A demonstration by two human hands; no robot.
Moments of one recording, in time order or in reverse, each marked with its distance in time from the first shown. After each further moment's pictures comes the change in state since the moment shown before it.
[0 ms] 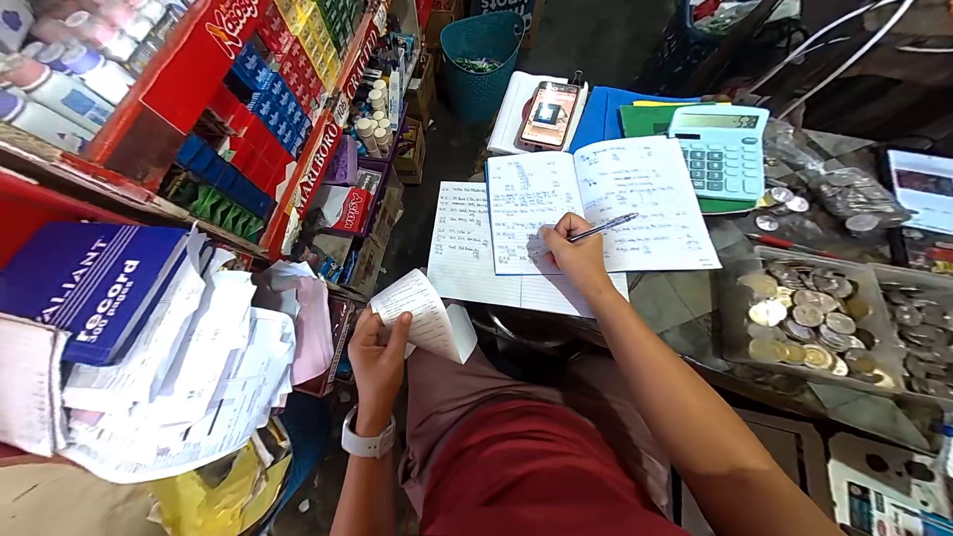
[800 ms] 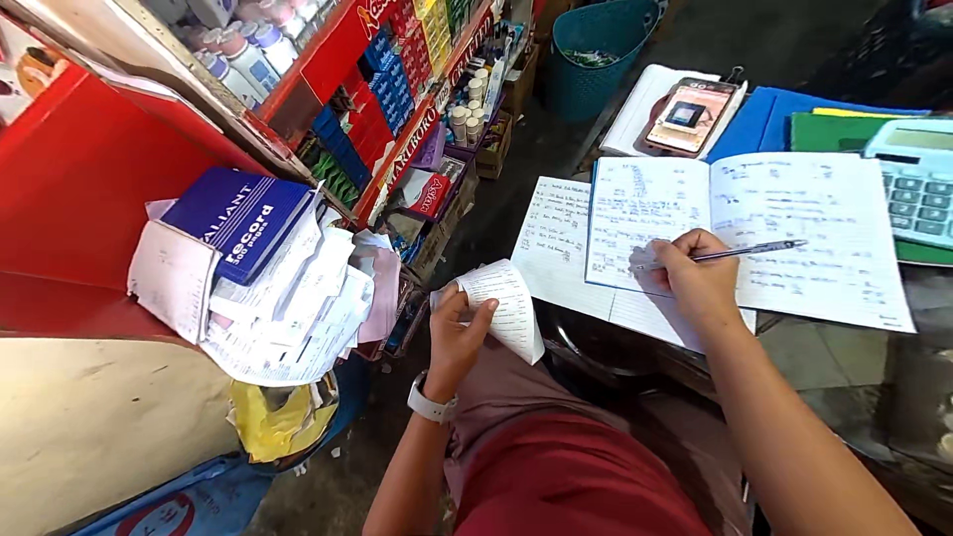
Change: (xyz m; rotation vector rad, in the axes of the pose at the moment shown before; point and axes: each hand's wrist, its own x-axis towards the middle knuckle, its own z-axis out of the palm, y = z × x) left_hand 0.000 -0.001 0.008 -0.051 -0.073 0.037; right_hand 0.006 0.004 -0.009 0.036 0.019 0.023
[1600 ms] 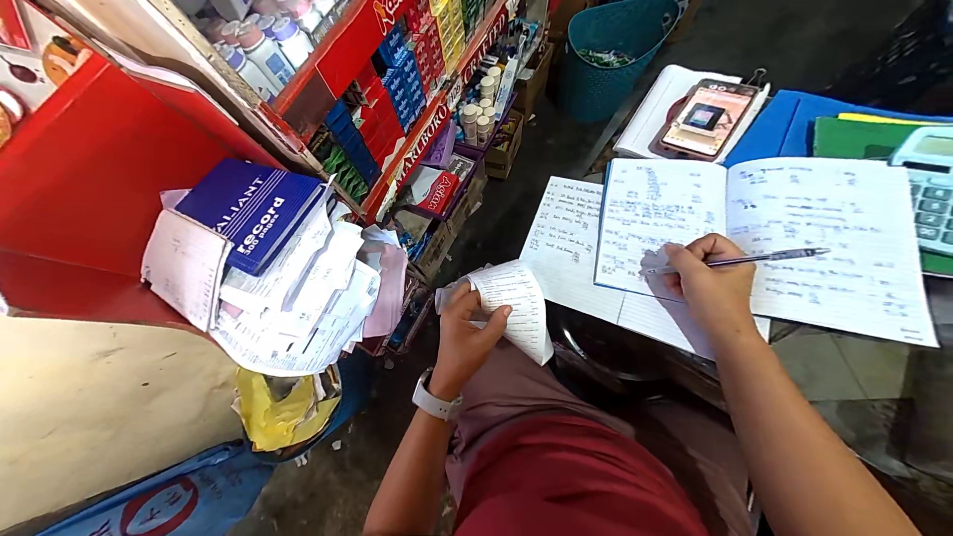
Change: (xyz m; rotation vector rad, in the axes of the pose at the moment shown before) left_hand -0.002 0.000 0.001 0.019 -0.060 -0.008; right_hand 0.001 0.002 -0.002 0.017 -0.006 -0.005
